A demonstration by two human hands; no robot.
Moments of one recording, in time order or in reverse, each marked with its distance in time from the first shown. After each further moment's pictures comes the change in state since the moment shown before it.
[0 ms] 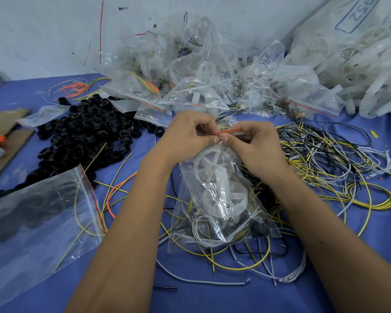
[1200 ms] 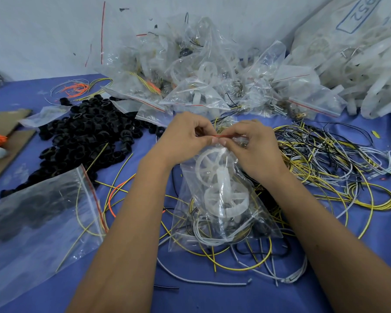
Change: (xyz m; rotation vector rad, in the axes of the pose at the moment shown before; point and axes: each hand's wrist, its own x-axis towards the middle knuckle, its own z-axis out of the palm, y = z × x) left_hand -0.001 -0.001 -0.003 0.058 -0.007 -0.075; right_hand 0.001 0.000 0.000 -0.417 0.007 -0.244
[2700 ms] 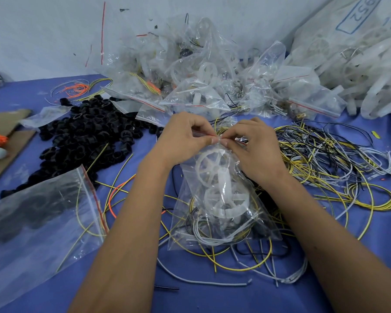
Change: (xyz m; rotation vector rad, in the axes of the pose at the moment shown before) left_hand -0.003 -0.007 0.000 -0.060 0.057 0.009; right_hand -0.001 0.003 -0.001 -0.131 0.019 -0.125
